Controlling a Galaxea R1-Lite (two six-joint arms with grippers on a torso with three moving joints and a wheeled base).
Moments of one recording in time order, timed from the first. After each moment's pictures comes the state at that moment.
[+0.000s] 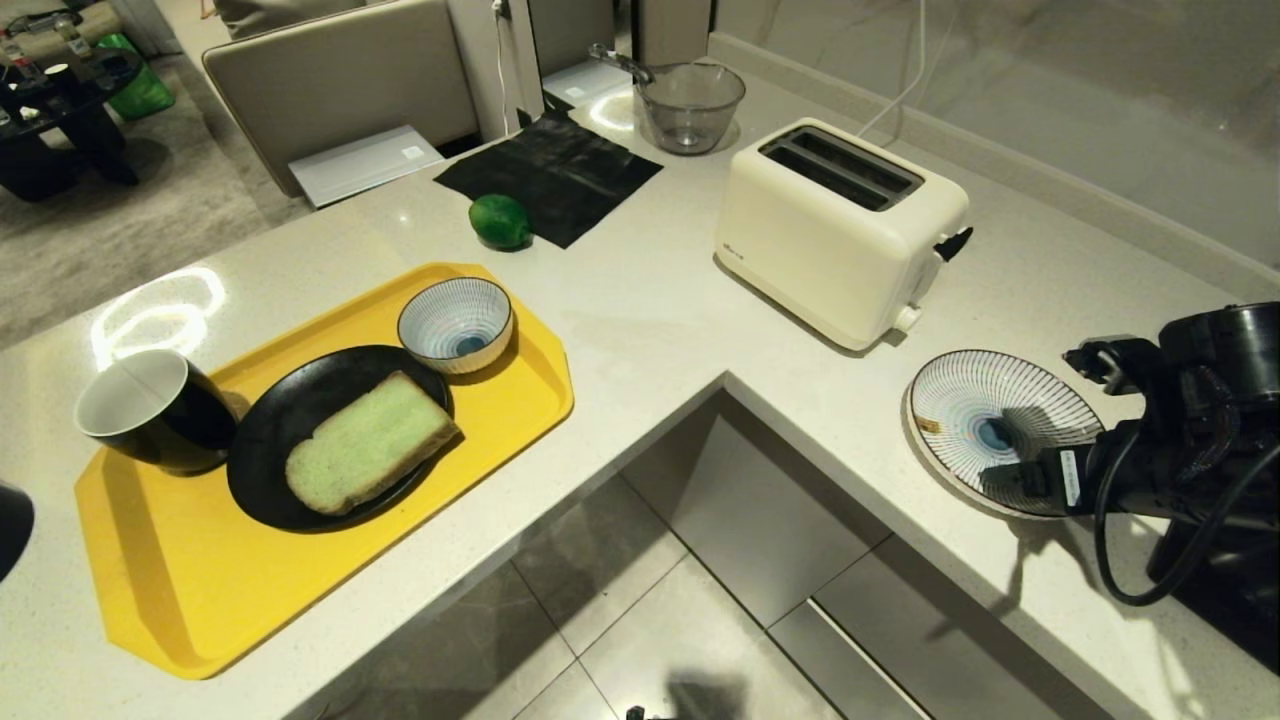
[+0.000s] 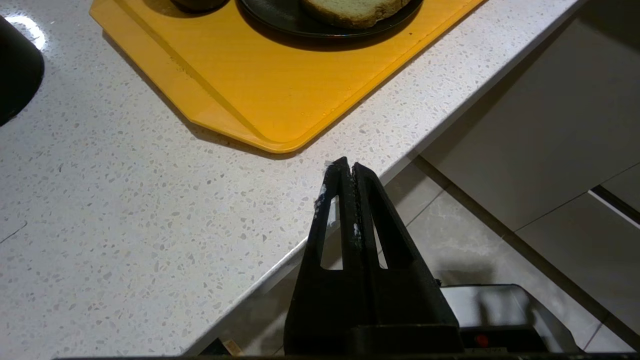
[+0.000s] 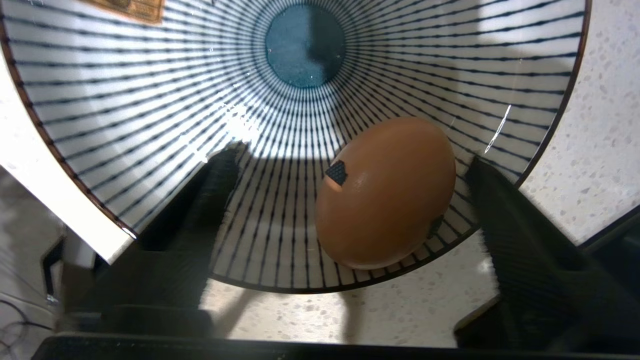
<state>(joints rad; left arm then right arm) 0.00 0.00 0.00 0.00 0.00 0.01 0.05 1.58 -0.87 -0.02 -0.10 -0.01</state>
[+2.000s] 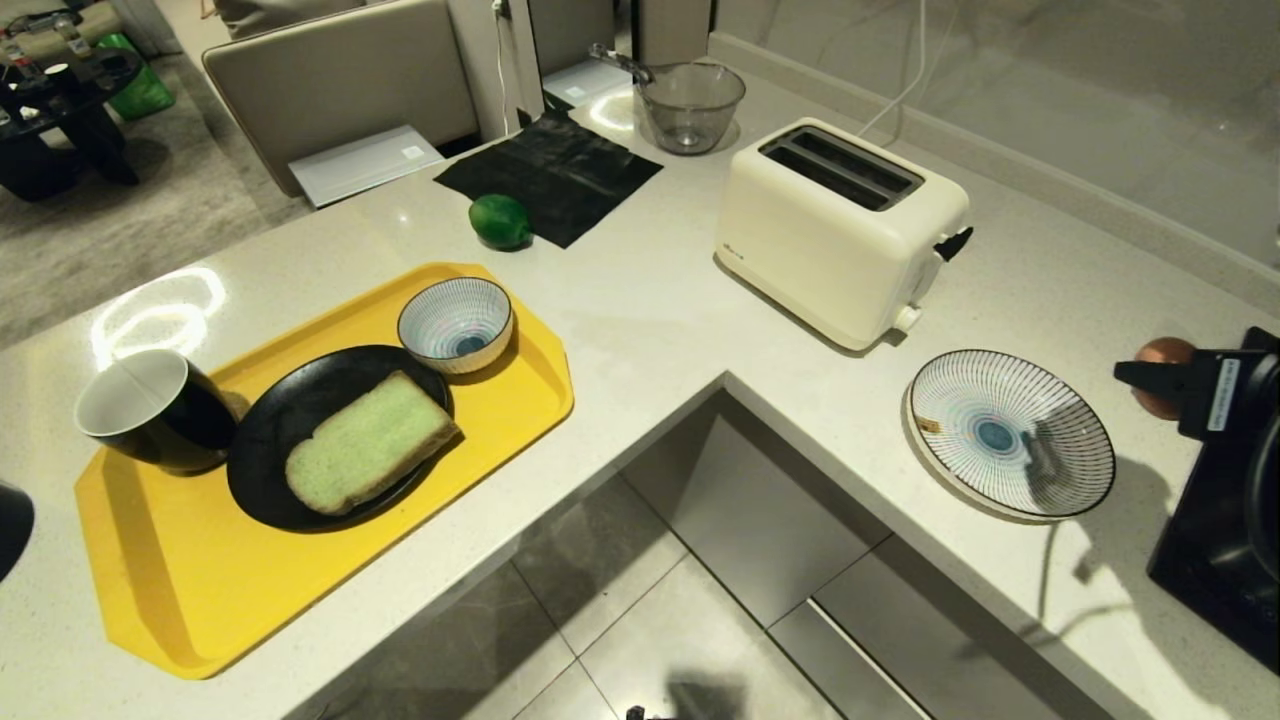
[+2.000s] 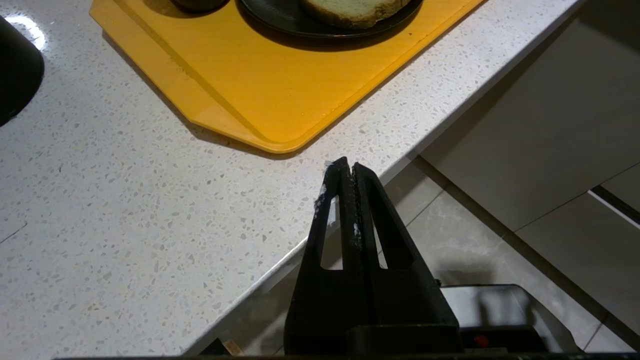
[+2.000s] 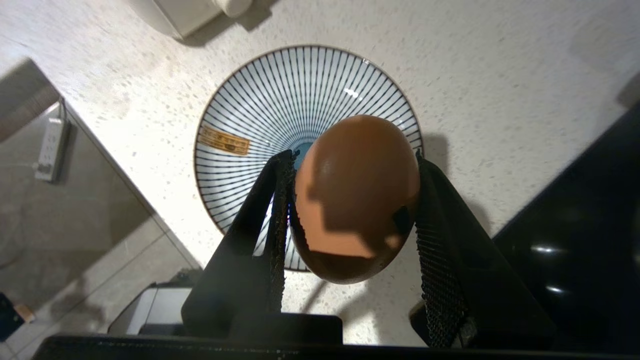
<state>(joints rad) 0.00 0.00 0.00 0.00 0.00 0.01 0.05 1.25 -0.90 -0.02 -0.09 0.04</state>
